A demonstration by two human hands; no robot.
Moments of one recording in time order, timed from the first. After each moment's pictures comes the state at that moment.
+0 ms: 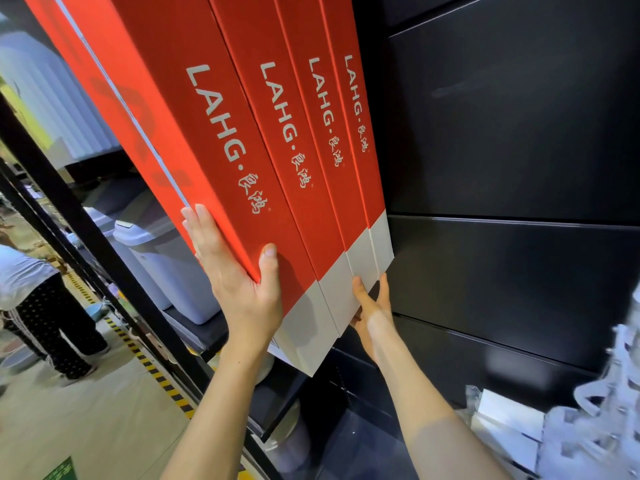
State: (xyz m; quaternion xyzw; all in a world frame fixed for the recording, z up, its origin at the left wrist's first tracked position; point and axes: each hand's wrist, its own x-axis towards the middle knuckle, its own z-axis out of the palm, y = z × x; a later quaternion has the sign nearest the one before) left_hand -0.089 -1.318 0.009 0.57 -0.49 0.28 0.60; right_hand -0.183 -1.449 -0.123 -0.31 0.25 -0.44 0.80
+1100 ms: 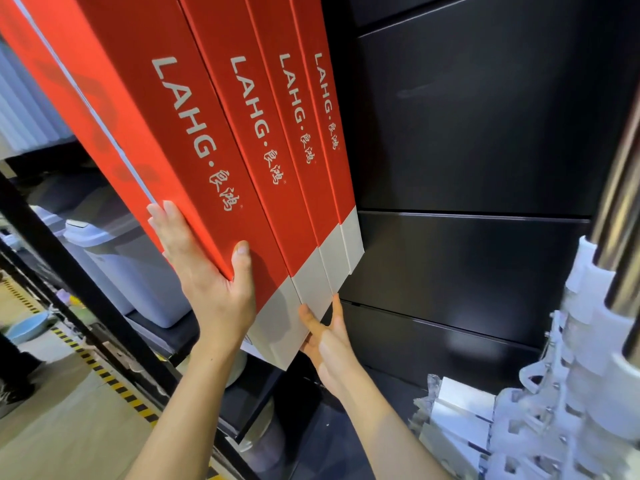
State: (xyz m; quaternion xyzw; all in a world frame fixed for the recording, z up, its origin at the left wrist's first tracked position) left_hand -0.086 -1.318 0.009 0.58 -0.49 0.27 0.60; right_hand -0.191 -1.376 -0.117 -0.33 0.23 -0.39 0.83
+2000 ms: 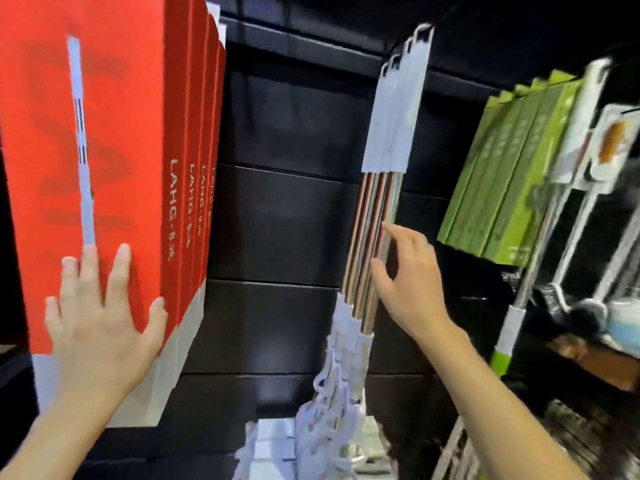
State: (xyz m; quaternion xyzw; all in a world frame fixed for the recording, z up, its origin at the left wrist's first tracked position) left_hand -0.072 -1.267 0.032 0.59 -0.57 0.20 0.53; right_hand -0.430 -1.223 0.135 -0.64 0.59 -0.46 -0.19
